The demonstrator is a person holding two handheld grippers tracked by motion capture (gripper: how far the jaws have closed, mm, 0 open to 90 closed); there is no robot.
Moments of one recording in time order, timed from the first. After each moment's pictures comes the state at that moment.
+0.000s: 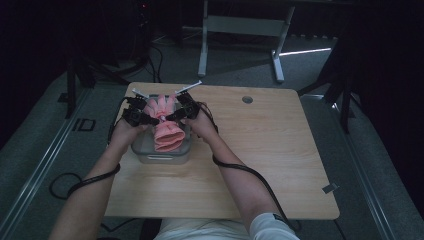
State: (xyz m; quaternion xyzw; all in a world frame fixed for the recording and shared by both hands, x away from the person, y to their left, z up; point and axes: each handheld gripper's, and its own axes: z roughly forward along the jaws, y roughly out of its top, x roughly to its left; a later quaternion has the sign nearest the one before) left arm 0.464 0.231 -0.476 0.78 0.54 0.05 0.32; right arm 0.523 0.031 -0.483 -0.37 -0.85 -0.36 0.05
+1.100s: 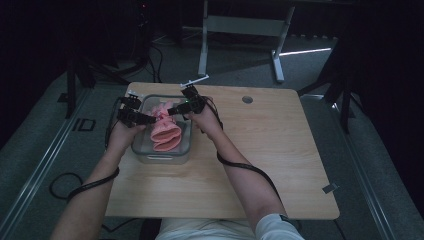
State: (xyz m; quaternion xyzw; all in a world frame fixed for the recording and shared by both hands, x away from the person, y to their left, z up) left arm 0.451 0.239 -0.464 0.75 0.56 0.14 0.32; right arm 0.517 0.013 -0.451 -0.35 -0.84 -0.41 0.01
